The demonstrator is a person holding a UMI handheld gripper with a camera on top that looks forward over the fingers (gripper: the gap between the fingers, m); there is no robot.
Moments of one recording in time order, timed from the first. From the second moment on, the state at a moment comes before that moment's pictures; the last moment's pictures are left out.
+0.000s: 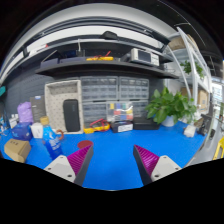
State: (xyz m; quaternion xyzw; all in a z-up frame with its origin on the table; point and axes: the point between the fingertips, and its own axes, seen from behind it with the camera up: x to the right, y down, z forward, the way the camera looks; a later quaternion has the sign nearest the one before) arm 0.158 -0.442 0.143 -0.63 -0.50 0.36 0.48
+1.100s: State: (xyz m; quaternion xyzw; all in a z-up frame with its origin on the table) arm 0.044 -0.641 0.087 -0.50 -0.56 0.45 0.48
